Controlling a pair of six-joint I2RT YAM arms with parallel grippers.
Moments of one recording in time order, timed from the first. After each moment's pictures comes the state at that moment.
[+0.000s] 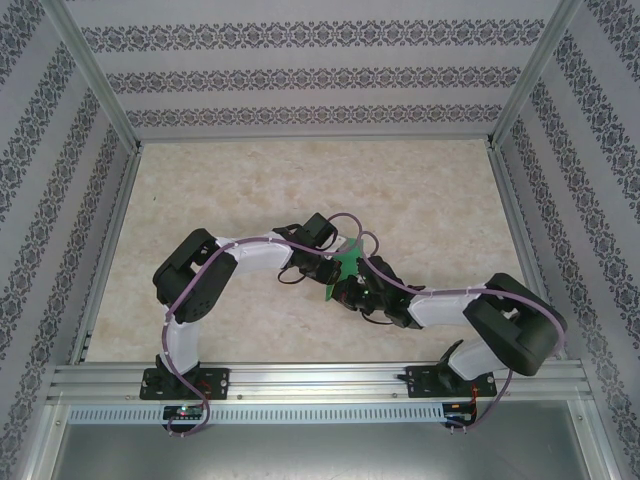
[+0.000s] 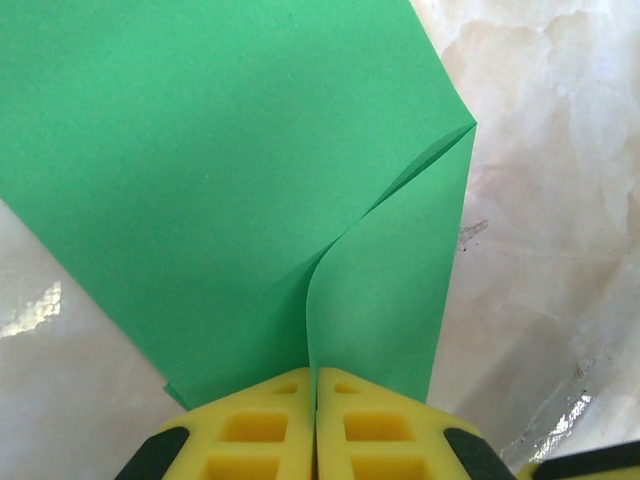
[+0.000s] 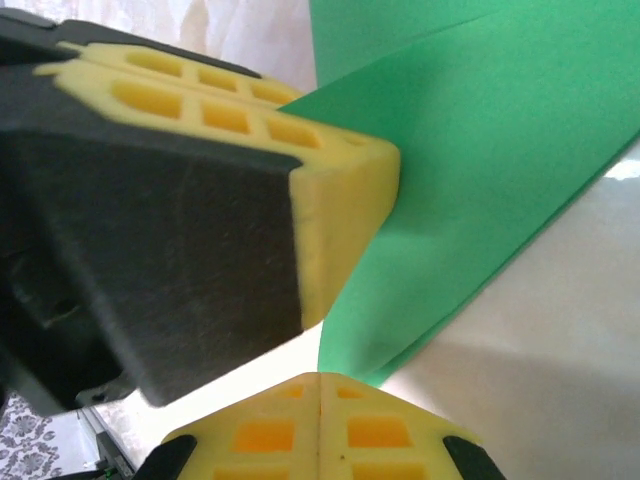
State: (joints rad) left arm -0.77 1.96 1.19 -0.35 0.34 -0.29; right arm 0.77 1.47 0.37 0.38 -0.25 1.14
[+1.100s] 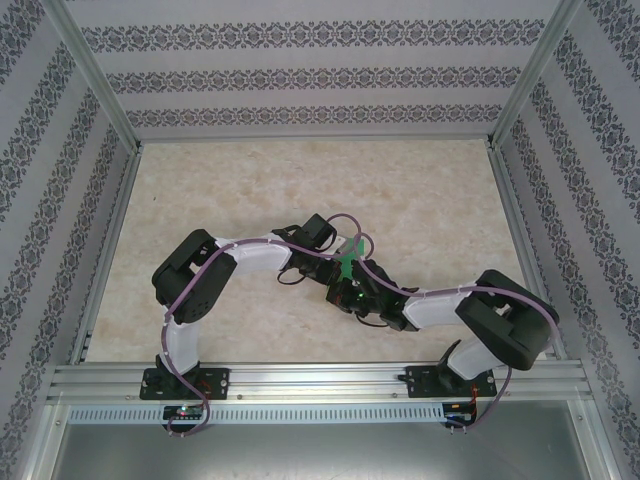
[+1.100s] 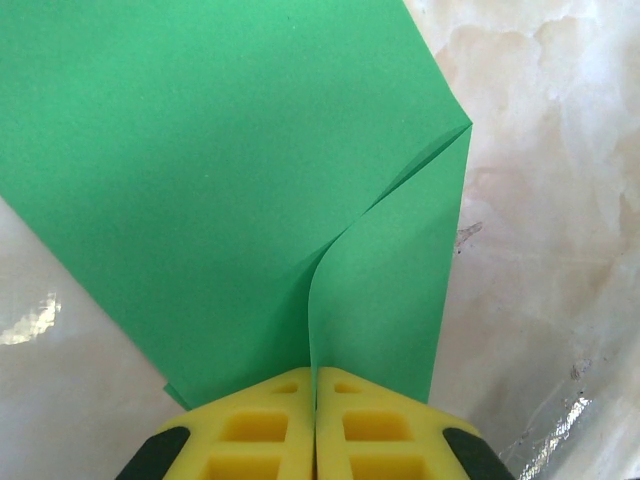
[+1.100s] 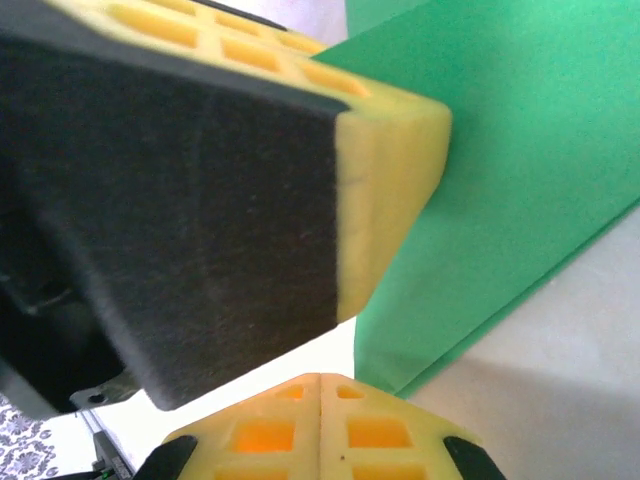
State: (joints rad) left arm -0.77 1.96 1.17 -0.32 0.34 -0.29; right arm 0.82 1.50 0.38 0.42 -0.21 1.16
